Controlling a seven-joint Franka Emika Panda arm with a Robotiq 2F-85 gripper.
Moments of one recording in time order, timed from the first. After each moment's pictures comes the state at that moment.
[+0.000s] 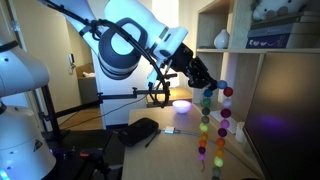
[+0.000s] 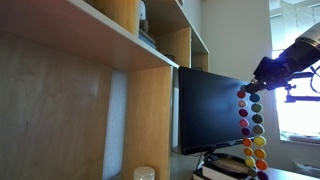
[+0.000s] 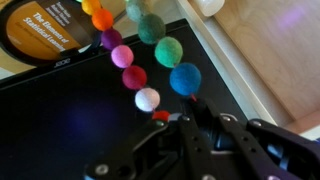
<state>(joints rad) -0.48 -0.05 0.33 -2.53 -0.60 3.46 1.02</state>
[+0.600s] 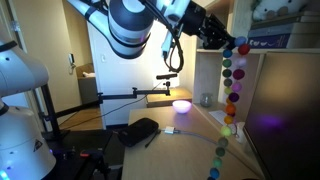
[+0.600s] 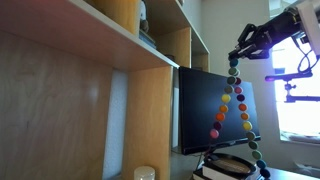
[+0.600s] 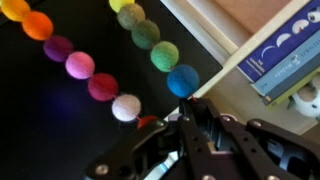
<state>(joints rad) -0.38 -0.10 0.24 -2.37 -0.61 3.46 1.31</state>
